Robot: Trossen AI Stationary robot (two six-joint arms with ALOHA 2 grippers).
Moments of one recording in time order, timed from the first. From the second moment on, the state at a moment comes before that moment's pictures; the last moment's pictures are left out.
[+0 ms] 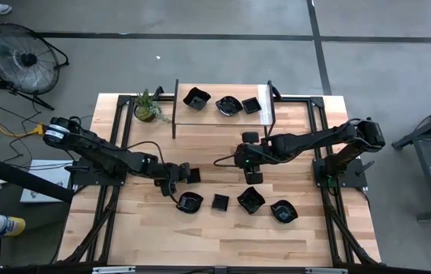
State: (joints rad) left arm -0.20 1.40 0.49 0.01 -0.22 1.31; right arm 0.06 1.58 1.16 -0.68 0.23 -0.10
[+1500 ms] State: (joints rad) left arm -0.20 1.45 0.50 0.06 -0.25 1.30; right arm 0.06 1.58 1.16 -0.65 0.19 -0.11
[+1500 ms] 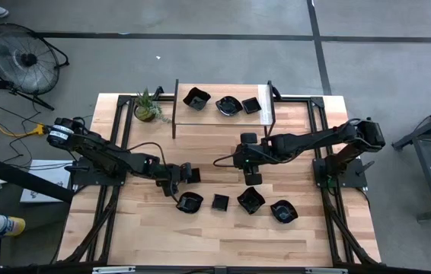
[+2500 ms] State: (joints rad) left arm -0.20 1.45 0.57 0.05 -0.25 1.34; right arm 0.06 1.55 1.16 -0.67 0.18 -0.07
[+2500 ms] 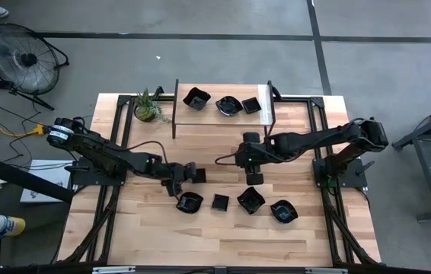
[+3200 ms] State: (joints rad) left arm -0.20 1.45 0.68 0.05 -0.28 1.41; right arm 0.14 1.63 1.16 -0.32 0.07 -0.25
